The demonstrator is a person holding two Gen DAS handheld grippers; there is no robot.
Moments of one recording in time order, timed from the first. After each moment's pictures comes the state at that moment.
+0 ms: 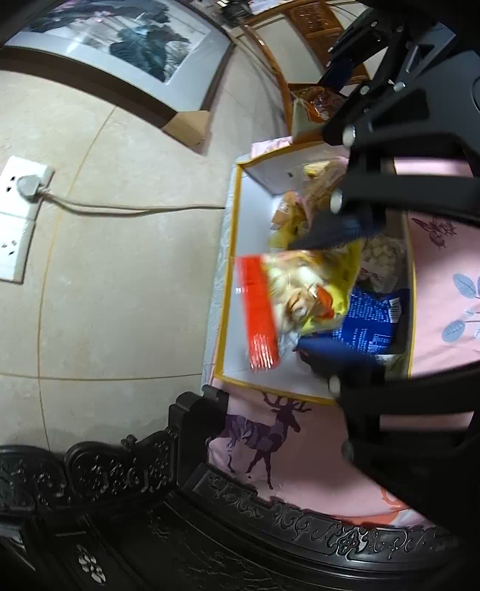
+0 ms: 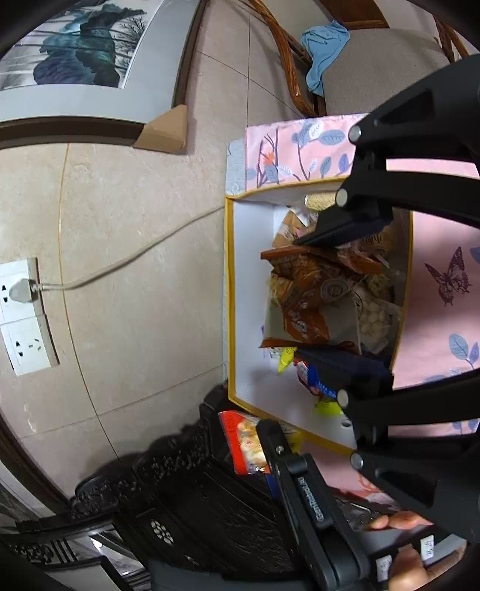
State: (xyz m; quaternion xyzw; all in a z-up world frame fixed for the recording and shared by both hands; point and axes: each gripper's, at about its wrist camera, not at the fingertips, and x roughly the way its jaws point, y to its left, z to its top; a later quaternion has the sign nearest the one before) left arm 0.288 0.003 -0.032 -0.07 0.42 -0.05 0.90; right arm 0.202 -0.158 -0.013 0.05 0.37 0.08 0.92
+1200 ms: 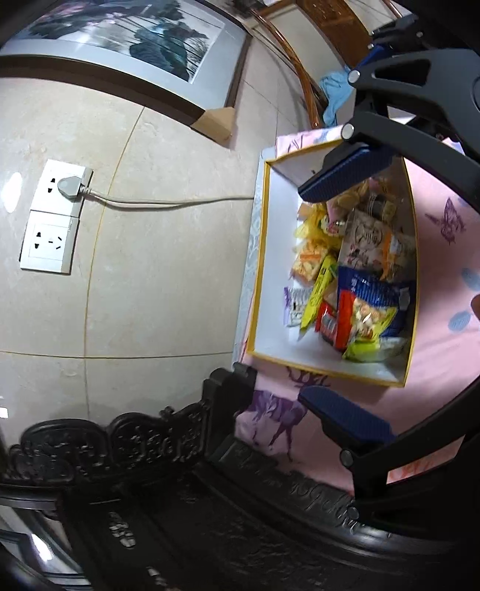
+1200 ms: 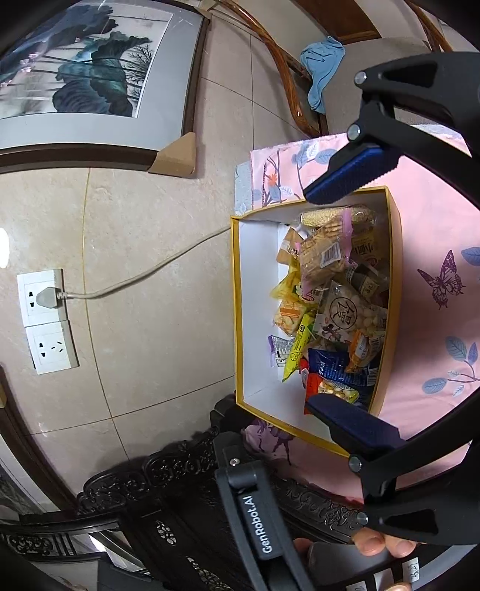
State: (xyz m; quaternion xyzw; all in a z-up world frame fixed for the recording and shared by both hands) left arm 0.263 0.007 0.000 -0.06 0.38 -0.02 0.92; right arm 0.164 -0.150 -0.003 0.04 0.34 0.04 0.94
